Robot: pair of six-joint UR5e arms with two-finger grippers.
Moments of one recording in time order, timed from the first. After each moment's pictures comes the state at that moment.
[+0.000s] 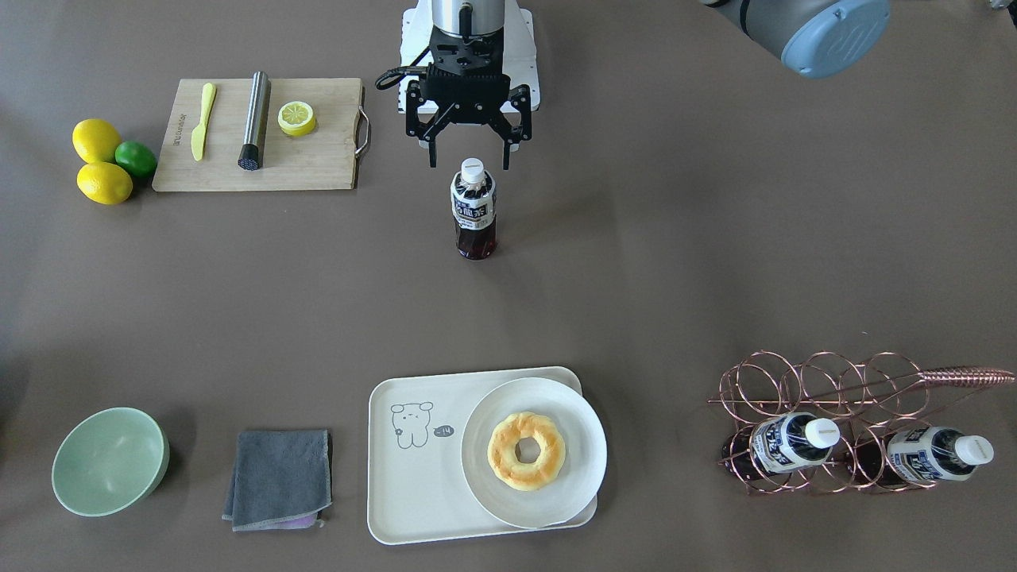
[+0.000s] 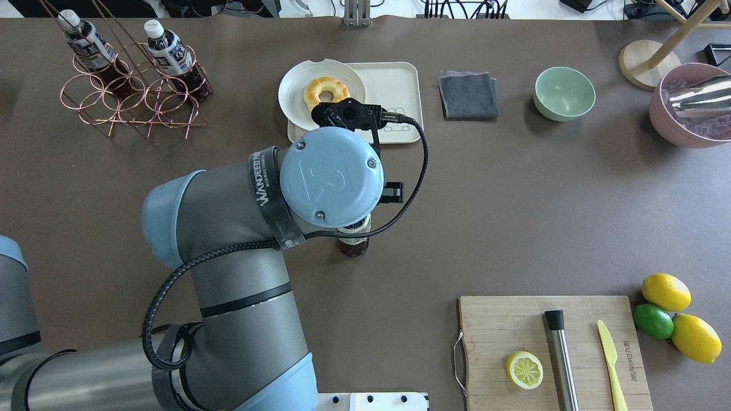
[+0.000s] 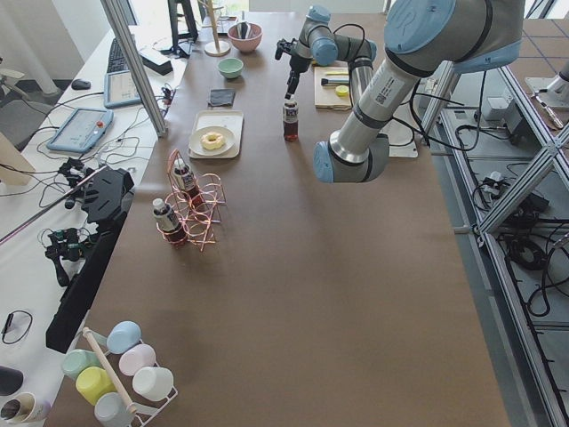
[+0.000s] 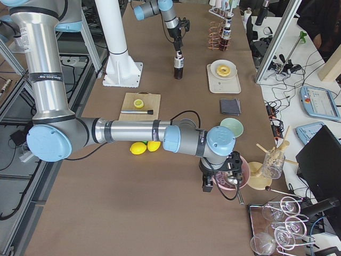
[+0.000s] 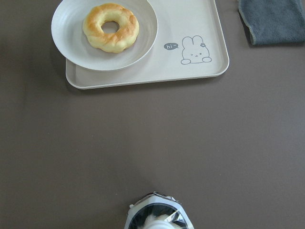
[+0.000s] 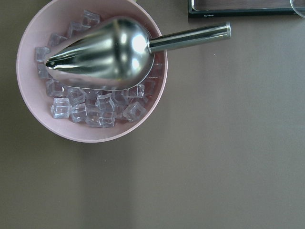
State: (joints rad) left arm -0.41 -2.48 -1.87 -1.25 -1.52 -1.24; right arm 1.67 -1.43 1.50 -1.73 2.38 -0.11
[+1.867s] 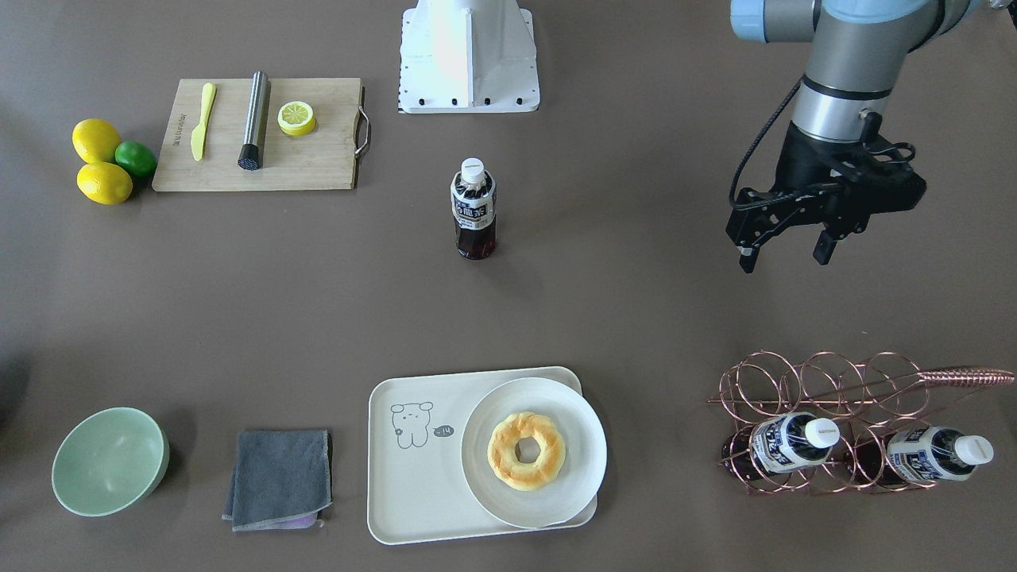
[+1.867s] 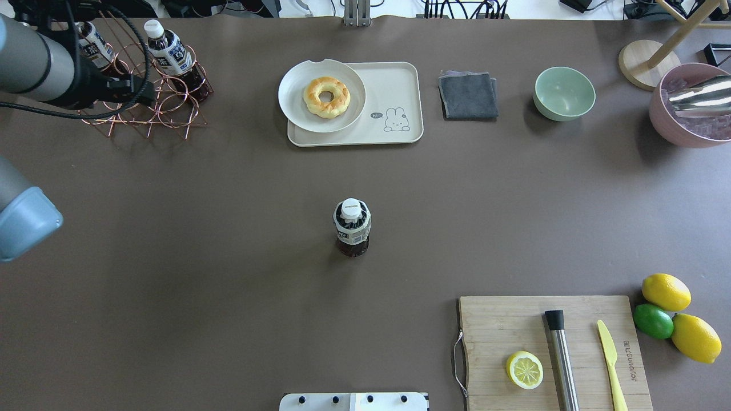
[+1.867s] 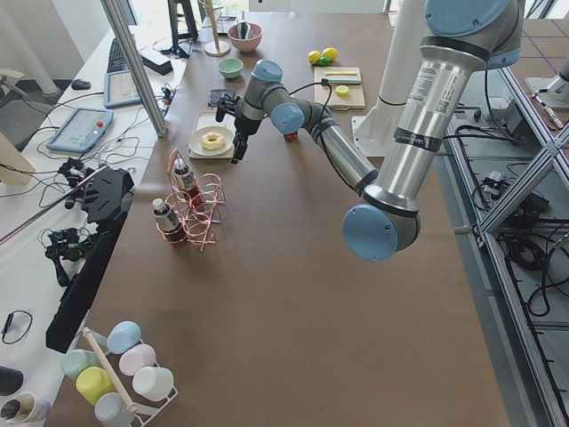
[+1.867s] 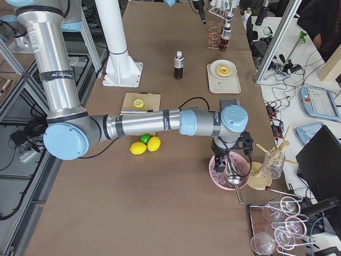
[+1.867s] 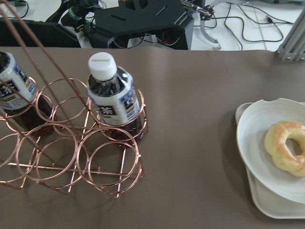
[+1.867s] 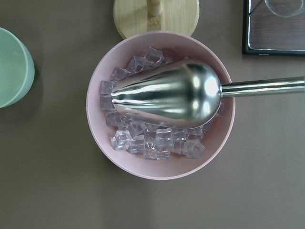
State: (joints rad) left arm -0.93 -1.90 -1.99 -1.62 -1.81 -0.99; right arm 1.59 -1.35 1.52 -1.73 2.39 -0.03
